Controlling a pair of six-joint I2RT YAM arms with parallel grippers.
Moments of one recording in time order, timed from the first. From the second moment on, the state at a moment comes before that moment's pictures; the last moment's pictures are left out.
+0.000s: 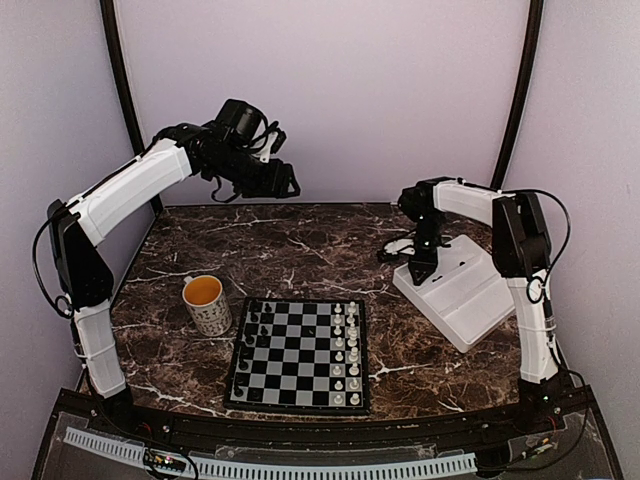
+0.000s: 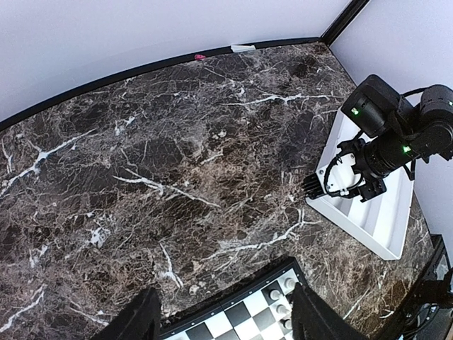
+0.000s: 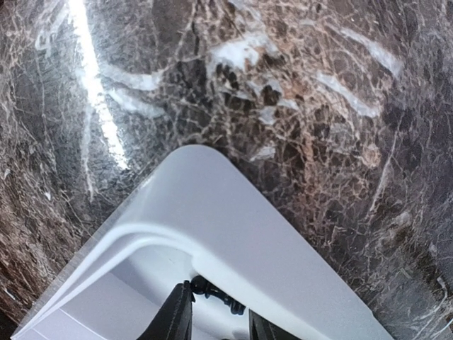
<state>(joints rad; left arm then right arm) -0.60 1.91 2.04 -0.89 0.12 -0.29 0.39 2.32 1.96 -1.28 -0.05 -0.99</state>
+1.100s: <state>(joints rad) -0.60 1.91 2.08 -0.89 0.17 -0.30 0.36 2.28 1.92 -1.27 -0.21 -0.98</state>
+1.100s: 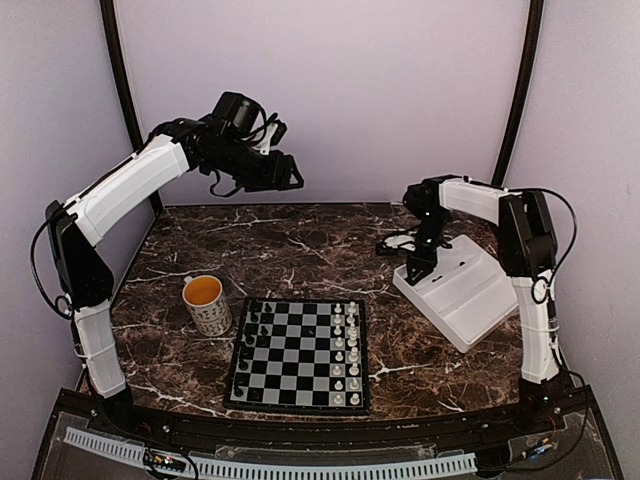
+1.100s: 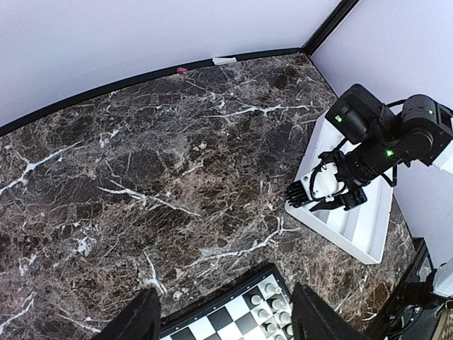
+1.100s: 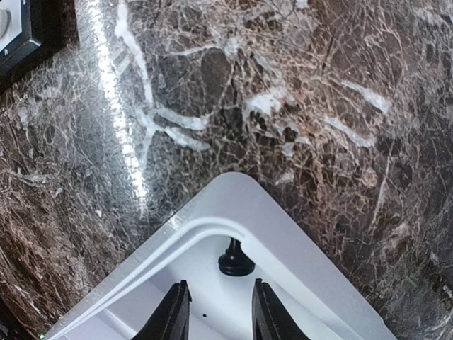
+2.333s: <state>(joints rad) -0.60 1.92 2.09 -0.91 0.20 -0.33 0.39 2.15 1.78 -1.12 -0.17 -0.95</state>
